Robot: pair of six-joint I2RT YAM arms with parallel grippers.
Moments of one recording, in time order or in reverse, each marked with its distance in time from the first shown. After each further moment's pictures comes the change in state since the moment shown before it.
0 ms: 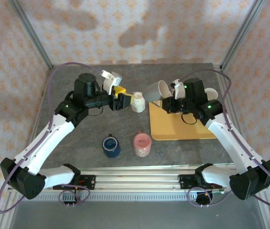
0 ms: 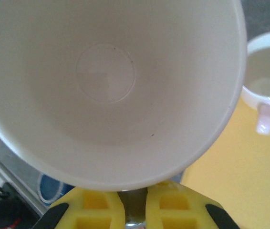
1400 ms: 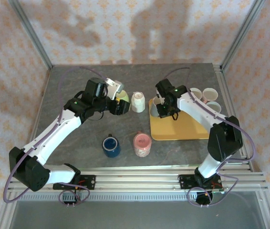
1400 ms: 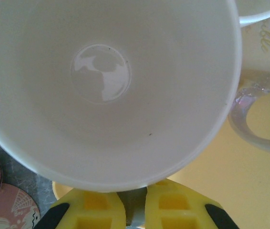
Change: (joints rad) left arm 0.000 0.093 -0.033 -0.187 -0.189 0.023; right arm 0.112 0.489 0.183 -0.256 0.438 -0.119
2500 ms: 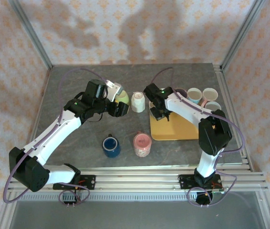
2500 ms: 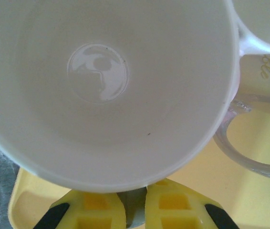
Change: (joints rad) left arm 0.000 -0.004 -0.016 -0.029 -0.035 0.030; right arm 0.102 0.124 0.059 -0.031 0.223 -0.023
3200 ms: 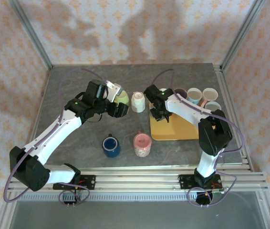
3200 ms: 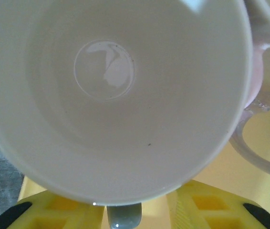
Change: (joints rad) left arm 0.000 0.007 0.000 -0.024 -0.043 0.010; right arm 0.000 -0.015 -0.045 0.043 -0.031 0.024
